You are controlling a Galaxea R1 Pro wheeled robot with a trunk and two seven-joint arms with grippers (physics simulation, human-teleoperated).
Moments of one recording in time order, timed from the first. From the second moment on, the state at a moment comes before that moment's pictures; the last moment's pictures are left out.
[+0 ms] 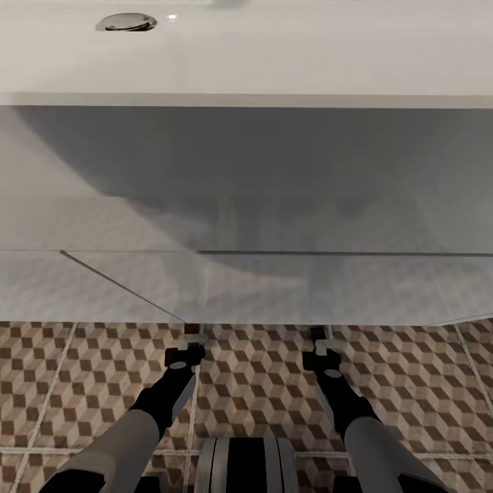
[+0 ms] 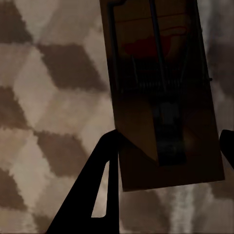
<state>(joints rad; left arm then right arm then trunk) -0.73 -0.14 -0.07 -0.47 -0.01 0.09 0.35 -0.71 0.13 -0.28 -0.46 0.33 0.01 -0.12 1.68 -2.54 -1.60</state>
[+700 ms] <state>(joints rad) -0.73 -0.14 -0.07 -0.45 -0.01 0.09 0.35 -0.71 0.13 -0.28 -0.44 0.33 0.01 -0.12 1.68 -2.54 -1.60</state>
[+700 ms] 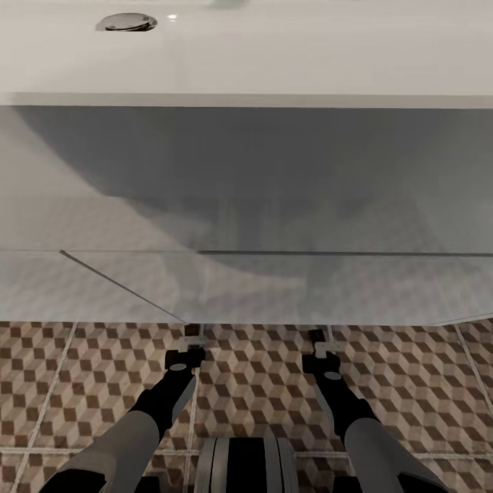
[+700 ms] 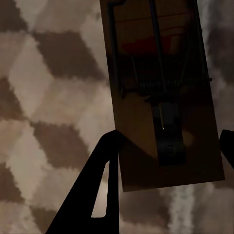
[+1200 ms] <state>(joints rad) -0.73 -0.14 -0.07 -0.46 -0.01 0.08 0.35 -0.71 0.13 -0.28 -0.44 0.33 0.01 -0.12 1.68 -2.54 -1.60</state>
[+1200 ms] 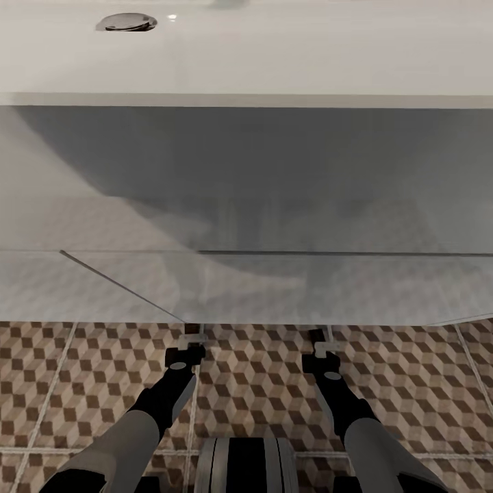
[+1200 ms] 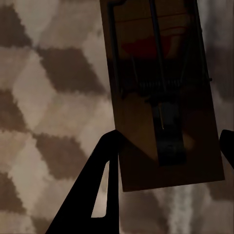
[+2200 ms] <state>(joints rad) -0.73 -0.14 -0.07 -0.46 -0.01 0.08 0.35 -0.71 0.13 -0.28 -0.44 0.33 0.01 -0.12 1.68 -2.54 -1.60</state>
